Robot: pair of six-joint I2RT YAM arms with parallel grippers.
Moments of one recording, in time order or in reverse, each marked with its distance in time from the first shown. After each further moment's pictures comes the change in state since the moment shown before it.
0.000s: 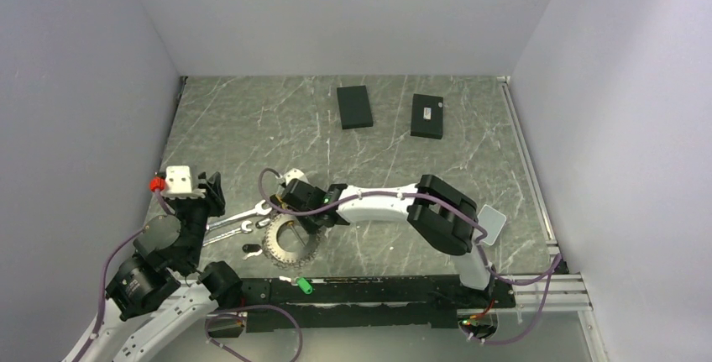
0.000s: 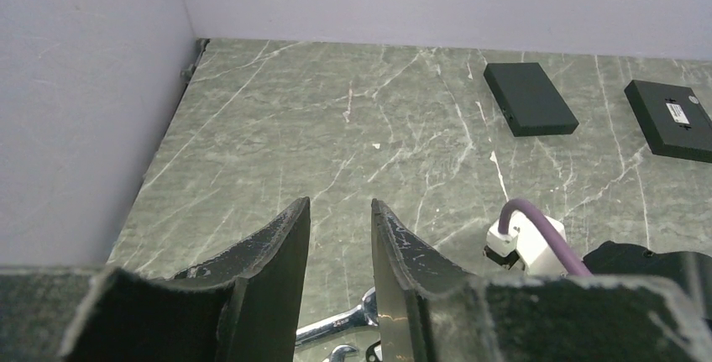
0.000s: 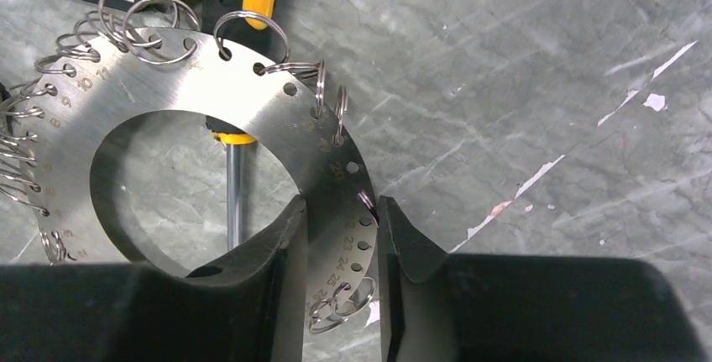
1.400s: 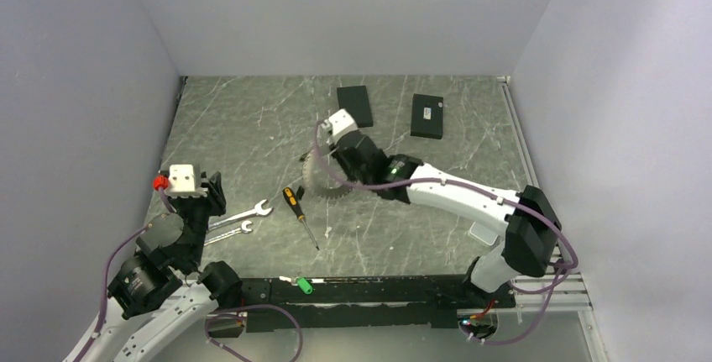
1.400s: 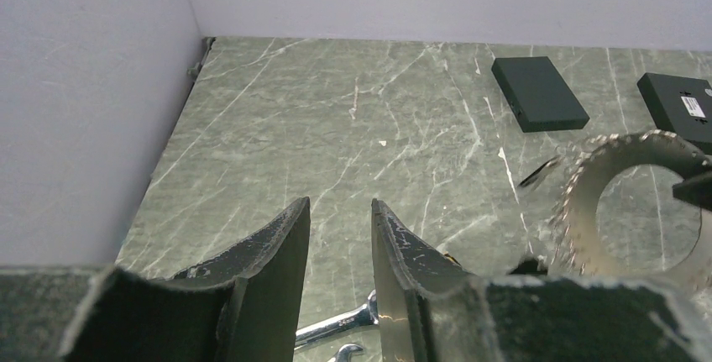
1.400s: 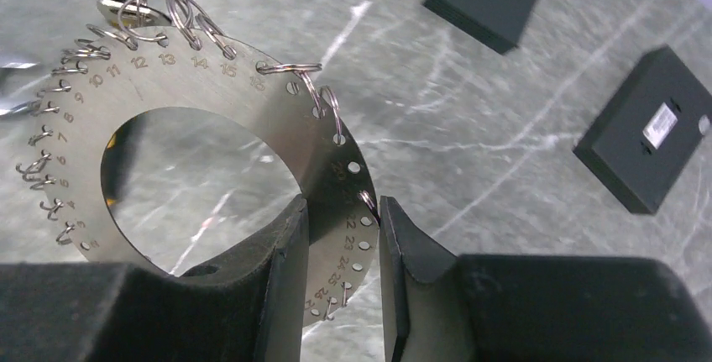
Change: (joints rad) left arm 0.012 0.012 -0.003 0.003 0.003 0.014; right arm -0.145 -0.496 -0.171 0.074 0.283 -0.349
